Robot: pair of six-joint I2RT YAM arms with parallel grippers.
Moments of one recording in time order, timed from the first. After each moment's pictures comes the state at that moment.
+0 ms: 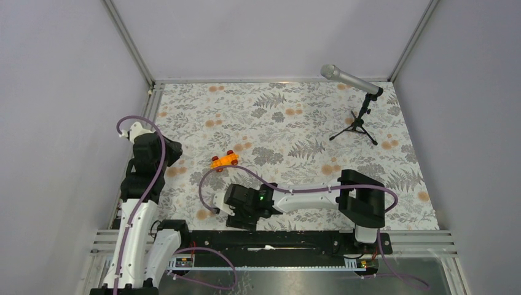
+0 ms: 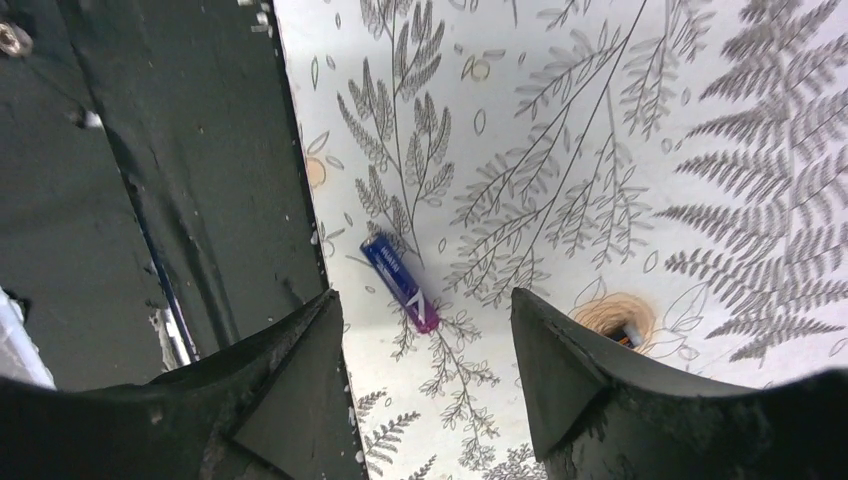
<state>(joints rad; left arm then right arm) -0.01 0.71 0.81 -0.59 -0.14 -0.70 1.36 1.82 1.18 -0.46 -0.02 -0.13</state>
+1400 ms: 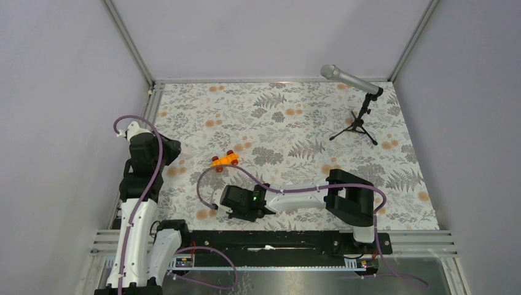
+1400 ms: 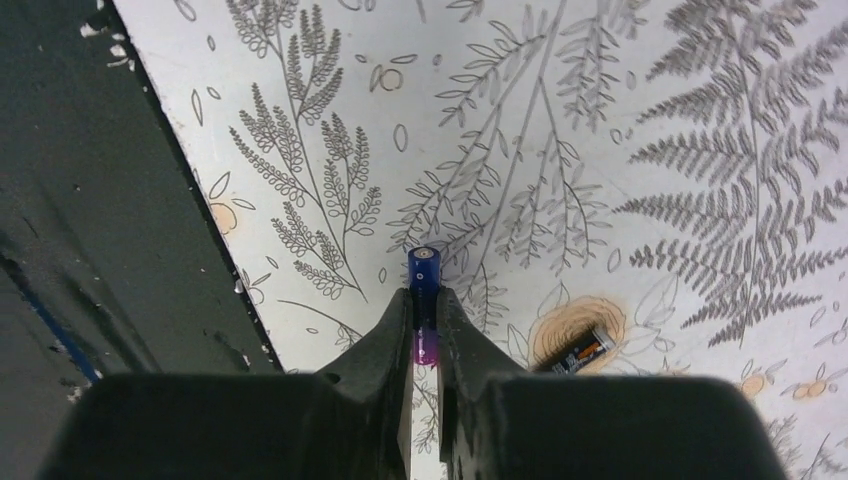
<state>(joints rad) 0.05 0.72 0.81 -0.58 -0.09 -0.70 1.36 1.92 1.24 -0.47 0.11 -0.11</state>
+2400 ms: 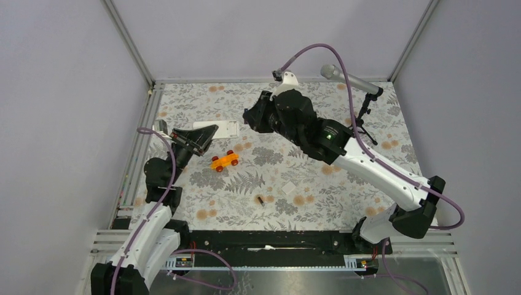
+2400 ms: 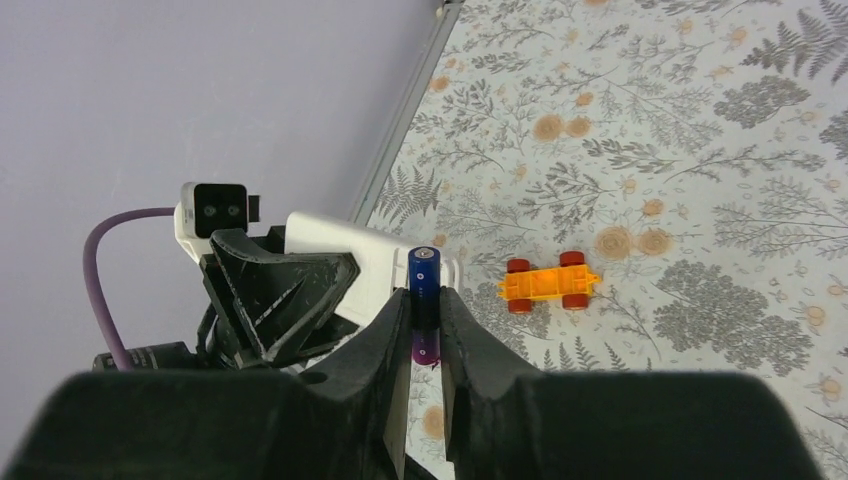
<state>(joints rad) -0.12 0.70 0.35 0.67 0.42 -1.46 0.99 1.45 1.62 -0.46 0.29 0.71</state>
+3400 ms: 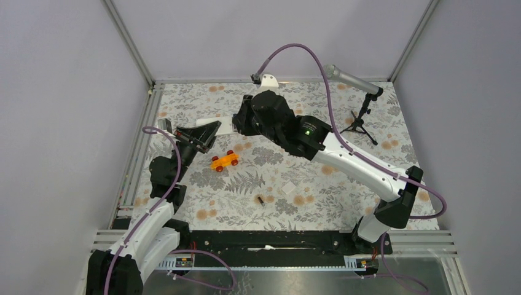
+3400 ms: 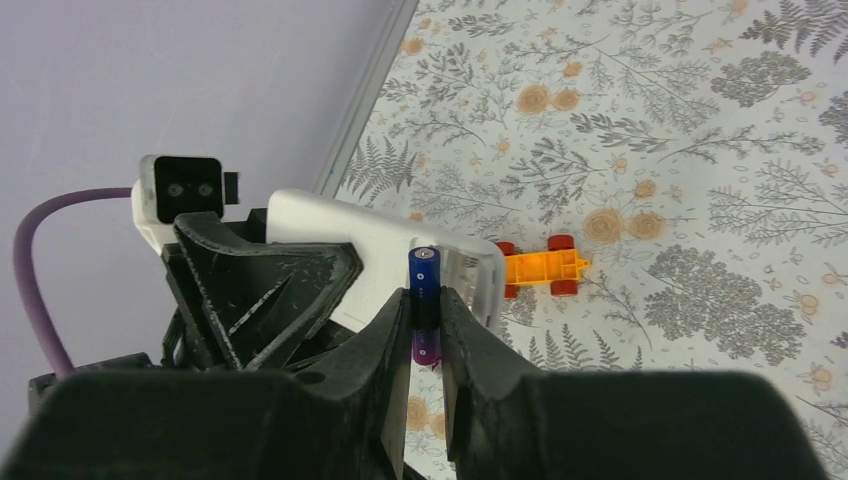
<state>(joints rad) -0.22 0.80 0.34 0.83 0.31 -1.54 1.05 1.62 1.79 -0.55 0.33 0.69</state>
